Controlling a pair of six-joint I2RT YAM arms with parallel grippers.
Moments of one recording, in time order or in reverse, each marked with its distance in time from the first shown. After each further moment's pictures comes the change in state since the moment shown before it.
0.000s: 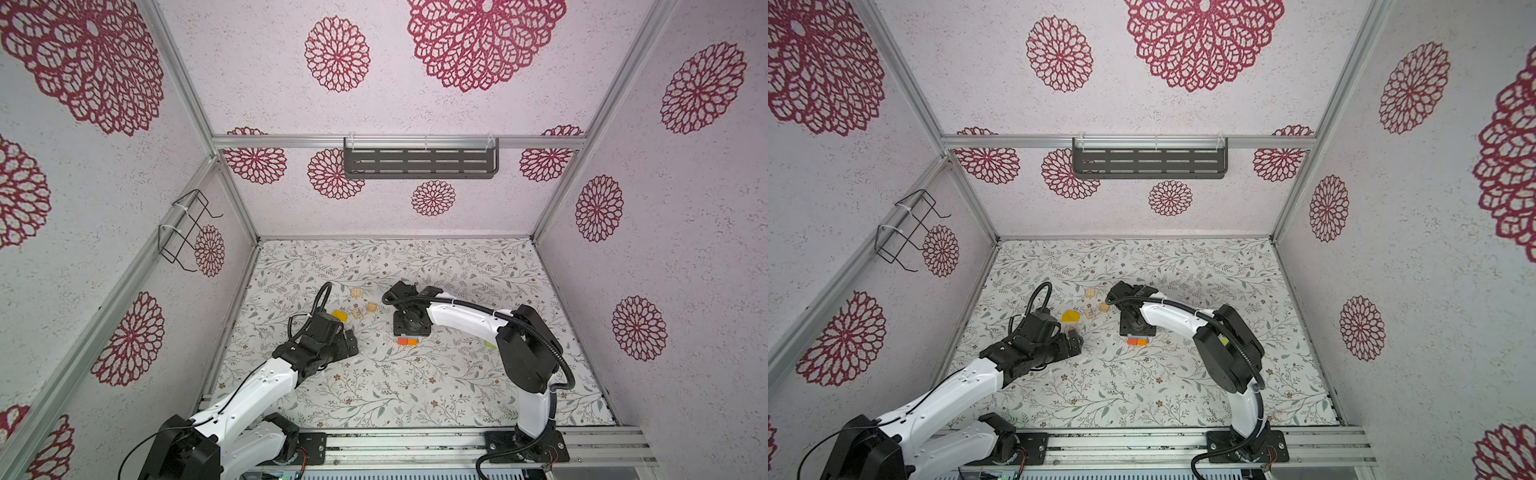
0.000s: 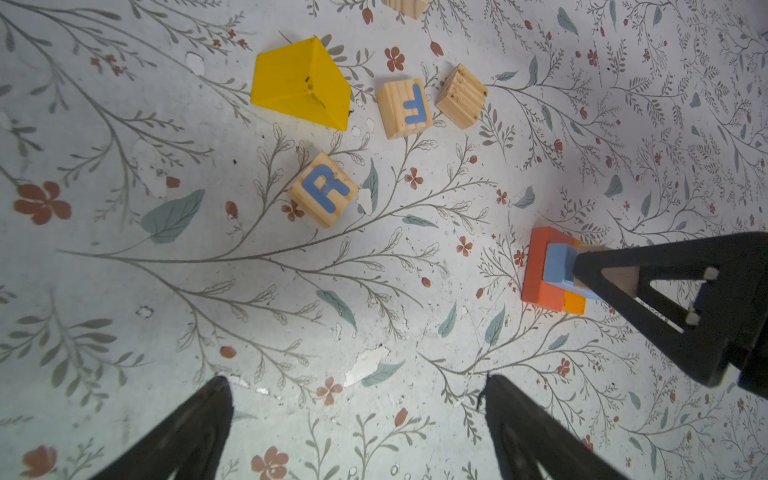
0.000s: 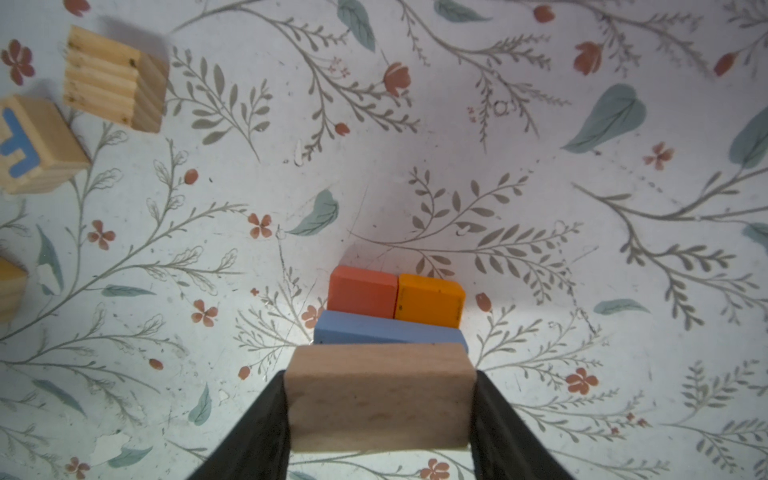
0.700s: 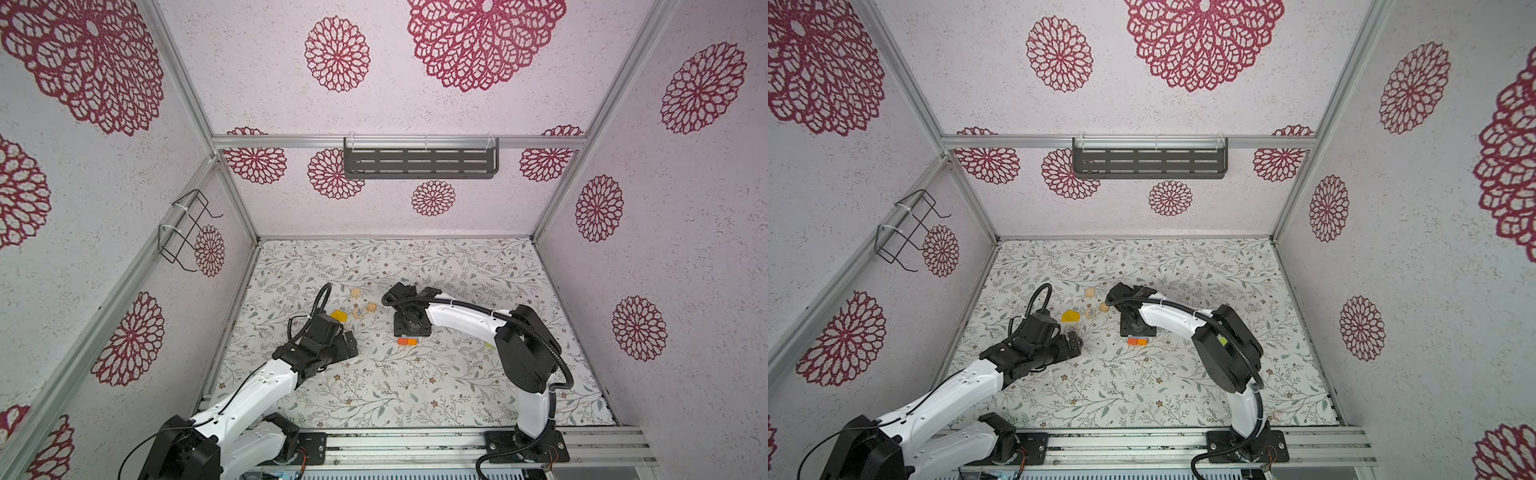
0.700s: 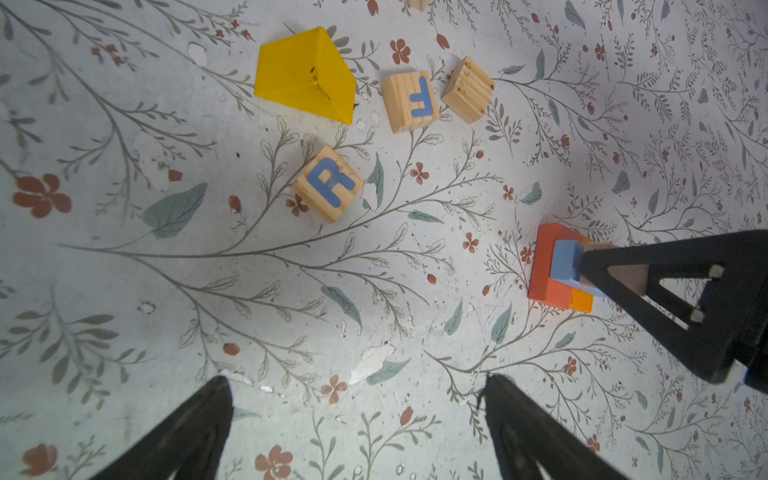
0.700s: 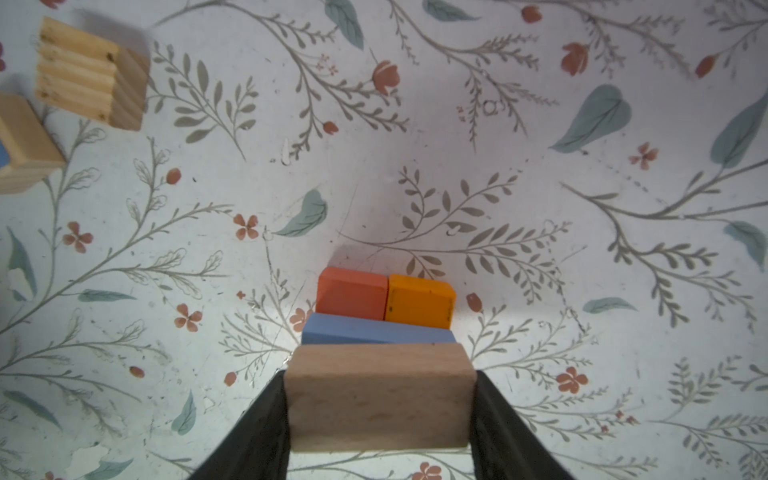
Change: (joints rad) left arm 0.000 -0.004 -0.016 0.006 0.000 0.000; right arm 0.009 0.006 0.000 -0.012 0.029 0.000
